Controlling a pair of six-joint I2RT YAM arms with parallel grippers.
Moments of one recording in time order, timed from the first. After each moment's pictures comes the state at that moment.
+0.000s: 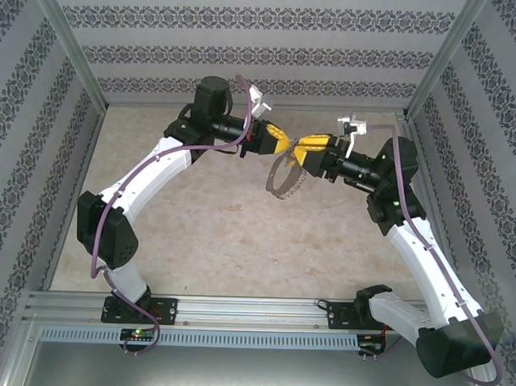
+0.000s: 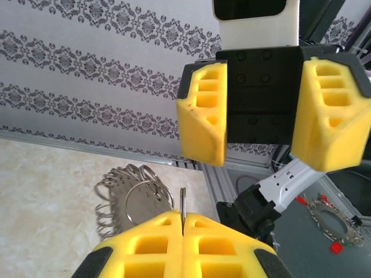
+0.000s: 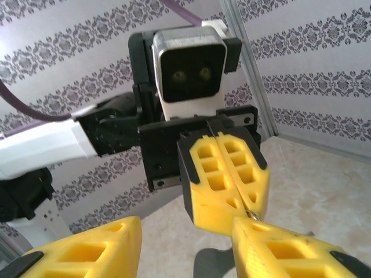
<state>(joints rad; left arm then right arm) -0.48 1.73 1.66 -0.20 1.18 -0.03 0.25 1.03 0.97 0.17 -0.93 0.52</state>
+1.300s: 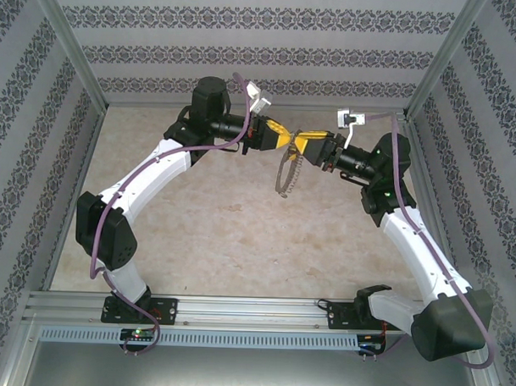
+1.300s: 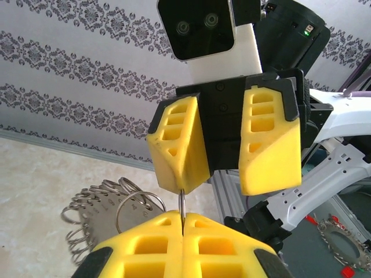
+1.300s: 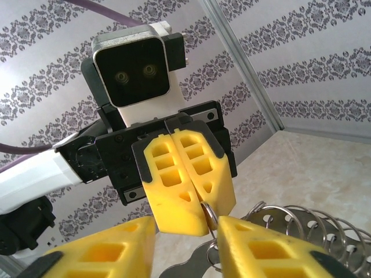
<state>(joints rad) -0.48 1.72 1.63 -0.10 1.13 -0.14 0.22 1.13 0.94 0.33 -0.94 0.70</state>
